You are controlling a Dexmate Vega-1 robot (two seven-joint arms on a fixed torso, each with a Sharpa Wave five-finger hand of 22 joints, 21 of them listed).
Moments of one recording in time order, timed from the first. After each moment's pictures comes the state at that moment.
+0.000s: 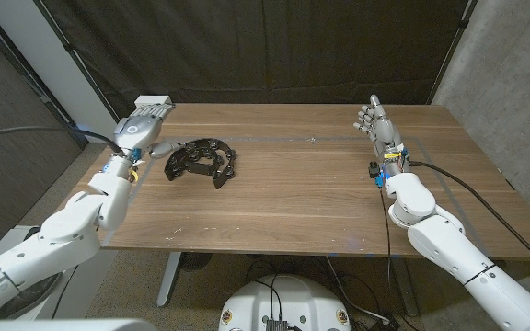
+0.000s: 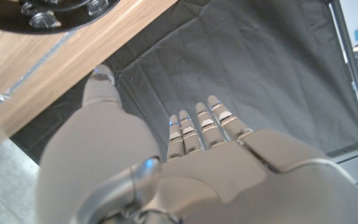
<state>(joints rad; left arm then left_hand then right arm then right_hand) 1.37 1.11 0.14 -2.04 0.74 0.44 0.47 0.99 -0.01 0.05 -0.15 0.34 0.21 -0.02 0.21 0.19 0.26 -0.11 0.21 0.20 0.25 -0.04 0.20 0.18 0.24 -0.04 0.25 0.19 -1.18 -0.60 -0.26 -1.92 0.44 0.14 -0.40 0.25 -0.12 0.22 -0.02 0.23 0.23 0.09 0.20 0.19 0.27 0.11 0.22 0.19 0.22 0.05 0.21 0.19 0.24 -0.04 0.47 0.17</state>
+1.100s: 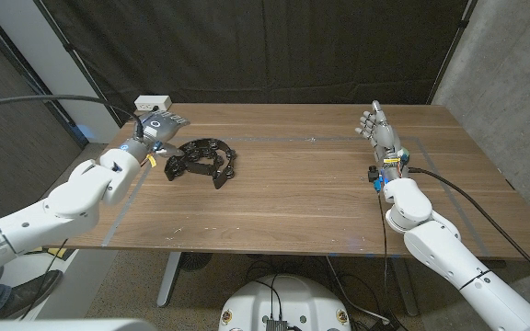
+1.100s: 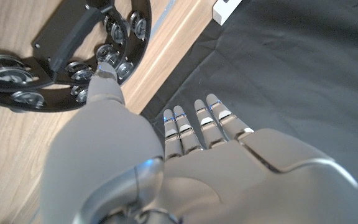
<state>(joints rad) 1.12 1.26 0.34 -2.06 0.88 0.43 0.03 0.97 -0.02 0.01 -0.11 0.32 0.33 -0.08 0.24 0.19 0.36 -0.15 0.23 0.20 0.31 -0.04 0.20 0.18 0.29 -0.04 0.25 0.19 -1.20 -0.57 -0.26 -1.90 0.44 0.15 -0.43 0.27 -0.10 0.22 -0.02 0.23 0.24 0.09 0.20 0.19 0.28 0.11 0.22 0.19 0.23 0.05 0.21 0.19 0.25 -0.04 0.45 0.17</state>
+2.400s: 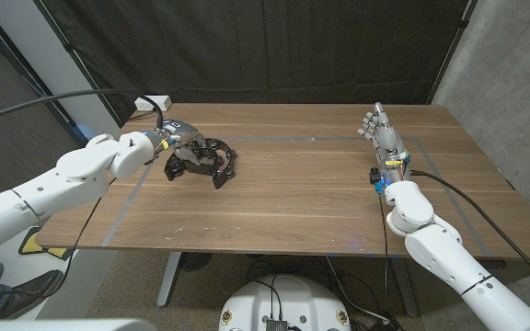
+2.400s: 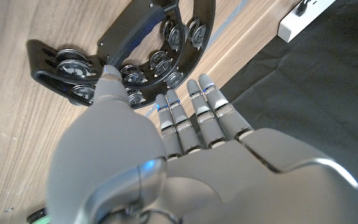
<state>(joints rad) 0.85 1.19 0.46 -1.94 0.74 0.14 -0.24 1.01 0.03 -0.01 -0.10 0.28 0.58 -0.05 0.29 0.20 0.62 -0.14 0.27 0.20 0.59 -0.06 0.26 0.19 0.54 -0.05 0.32 0.19 -1.23 -0.56 -0.24 -1.92 0.43 0.16 -0.45 0.29 -0.08 0.22 -0.04 0.23 0.24 0.08 0.20 0.19 0.29 0.11 0.22 0.19 0.23 0.04 0.21 0.19 0.26 -0.04 0.44 0.17</state>
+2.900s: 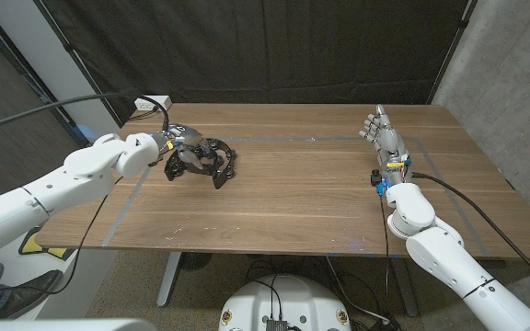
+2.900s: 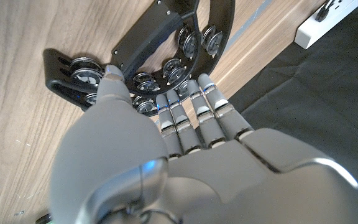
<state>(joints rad) 0.81 1.15 0.51 -1.89 0.74 0.10 -0.28 1.02 0.04 -0.01 -0.10 0.27 0.57 -0.05 0.28 0.20 0.60 -0.14 0.25 0.20 0.58 -0.06 0.24 0.19 0.54 -0.05 0.32 0.19 -1.24 -0.56 -0.24 -1.92 0.44 0.15 -0.46 0.29 -0.08 0.22 -0.04 0.23 0.24 0.08 0.20 0.19 0.29 0.11 0.22 0.19 0.23 0.04 0.20 0.19 0.27 -0.04 0.44 0.17</state>
